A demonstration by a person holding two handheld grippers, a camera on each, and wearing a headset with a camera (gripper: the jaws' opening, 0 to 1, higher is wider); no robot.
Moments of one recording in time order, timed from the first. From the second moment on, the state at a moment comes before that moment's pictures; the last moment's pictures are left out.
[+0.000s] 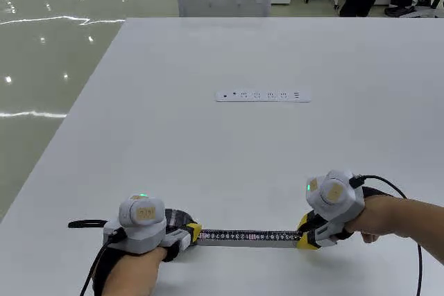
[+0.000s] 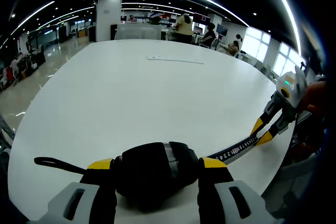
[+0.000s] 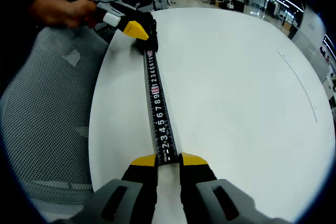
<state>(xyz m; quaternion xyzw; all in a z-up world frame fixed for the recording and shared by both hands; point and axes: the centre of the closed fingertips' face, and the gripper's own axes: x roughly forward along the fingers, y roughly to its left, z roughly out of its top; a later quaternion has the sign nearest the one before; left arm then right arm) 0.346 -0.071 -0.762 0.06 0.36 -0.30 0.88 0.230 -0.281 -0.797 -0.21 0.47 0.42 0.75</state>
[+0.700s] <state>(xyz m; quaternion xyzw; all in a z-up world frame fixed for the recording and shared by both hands) 0.346 -0.071 -0.763 0.06 0.36 -0.30 0.88 0.236 -0.276 -0.797 -0.21 0.47 0.42 0.75</state>
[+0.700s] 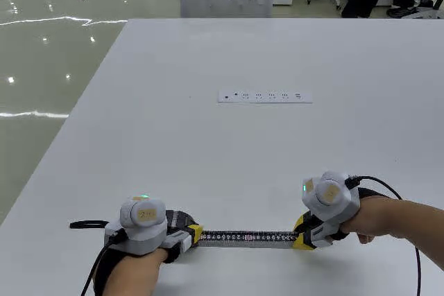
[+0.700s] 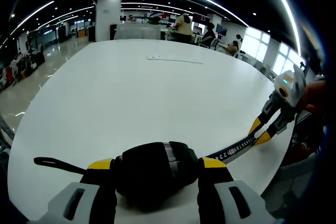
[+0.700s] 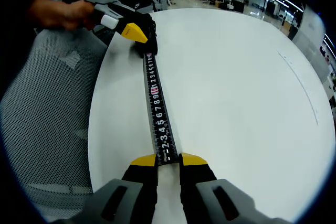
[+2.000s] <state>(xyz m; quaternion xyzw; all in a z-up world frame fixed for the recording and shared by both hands) 0.347 -0.071 -0.762 0.05 0.36 -0.30 0.88 0.245 -0.257 -0.798 -0.19 0.46 0.42 0.76</state>
